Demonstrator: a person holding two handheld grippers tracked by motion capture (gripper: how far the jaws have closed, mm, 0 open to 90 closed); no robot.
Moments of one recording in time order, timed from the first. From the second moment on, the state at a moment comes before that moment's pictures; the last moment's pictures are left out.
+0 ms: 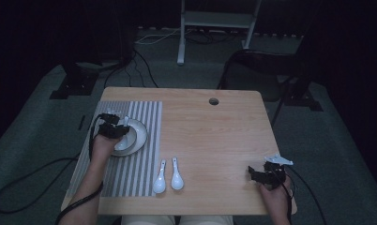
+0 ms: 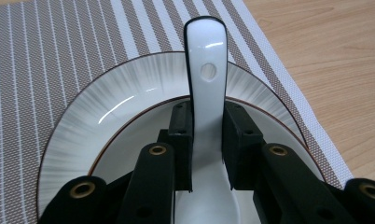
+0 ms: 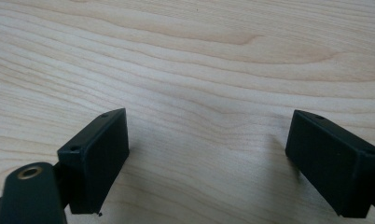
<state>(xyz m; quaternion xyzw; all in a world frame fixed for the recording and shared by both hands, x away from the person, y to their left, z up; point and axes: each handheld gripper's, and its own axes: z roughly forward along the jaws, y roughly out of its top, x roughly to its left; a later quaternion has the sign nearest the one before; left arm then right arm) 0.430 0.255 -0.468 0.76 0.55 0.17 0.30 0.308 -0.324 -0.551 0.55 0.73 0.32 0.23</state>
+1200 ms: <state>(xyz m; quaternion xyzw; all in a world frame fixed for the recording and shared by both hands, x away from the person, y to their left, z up) 0.416 0.253 -0.466 0.76 0.56 0.18 0.29 0.308 -0.324 -0.551 0.56 0.73 0.32 0.23</state>
